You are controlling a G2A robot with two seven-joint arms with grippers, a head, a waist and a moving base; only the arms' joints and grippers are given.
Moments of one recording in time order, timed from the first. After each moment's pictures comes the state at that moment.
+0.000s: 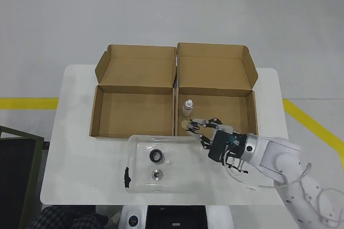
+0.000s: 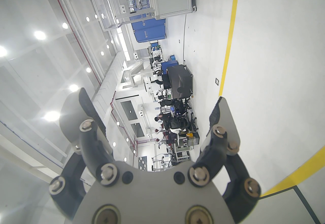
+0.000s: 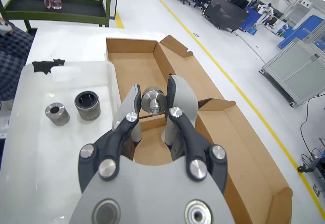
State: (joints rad) left arm -0.01 -0.37 -0.75 -1.25 2.03 -0.40 0.22; right arm -1.30 -1.03 1.25 -2.01 -1.42 -0.75 0.04
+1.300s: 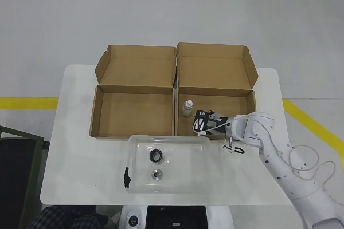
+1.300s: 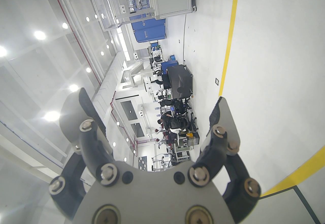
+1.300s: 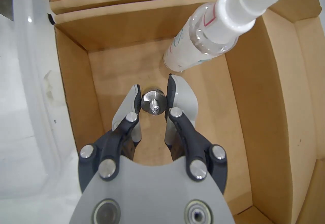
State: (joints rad) left arm -0.01 -0.37 -0.75 -1.25 2.03 -0.40 0.22; right arm -0.94 -1.08 0.99 -1.56 -1.37 -0.79 0.47
